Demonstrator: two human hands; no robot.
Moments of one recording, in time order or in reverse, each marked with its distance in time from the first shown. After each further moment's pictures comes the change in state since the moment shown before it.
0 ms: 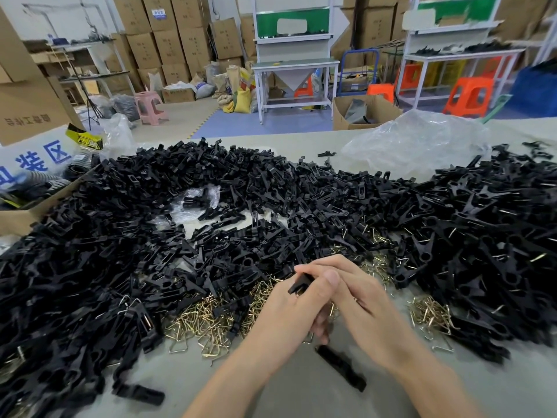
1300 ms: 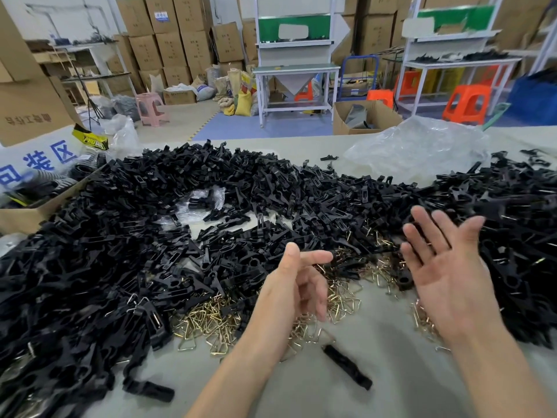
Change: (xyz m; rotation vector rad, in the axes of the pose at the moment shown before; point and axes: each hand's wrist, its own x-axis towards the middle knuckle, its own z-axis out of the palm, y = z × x) left_hand 0.001 0.016 -0.005 -0.236 0.091 0.056; right_hand 0.011 -0.001 -0.070 0.715 0.613 0.074
